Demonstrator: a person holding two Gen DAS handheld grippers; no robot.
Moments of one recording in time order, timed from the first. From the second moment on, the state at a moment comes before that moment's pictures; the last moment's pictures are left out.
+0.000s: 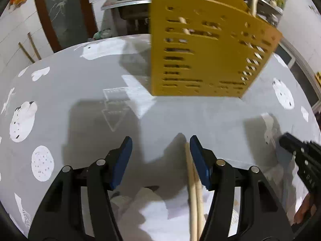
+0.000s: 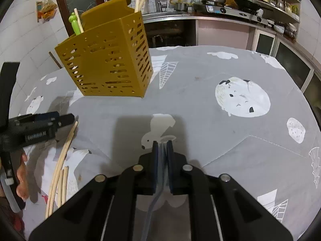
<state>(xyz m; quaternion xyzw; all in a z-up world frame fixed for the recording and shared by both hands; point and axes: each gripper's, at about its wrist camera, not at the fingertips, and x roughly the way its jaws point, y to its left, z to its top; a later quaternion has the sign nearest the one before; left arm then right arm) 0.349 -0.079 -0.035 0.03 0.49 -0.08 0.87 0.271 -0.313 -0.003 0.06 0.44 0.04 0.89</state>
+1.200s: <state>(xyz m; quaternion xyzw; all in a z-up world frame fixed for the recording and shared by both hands) 0.332 -0.069 0.052 0.01 0.34 -0.10 0.93 0.261 -0.300 0.074 0.03 0.29 -0.01 0.96</state>
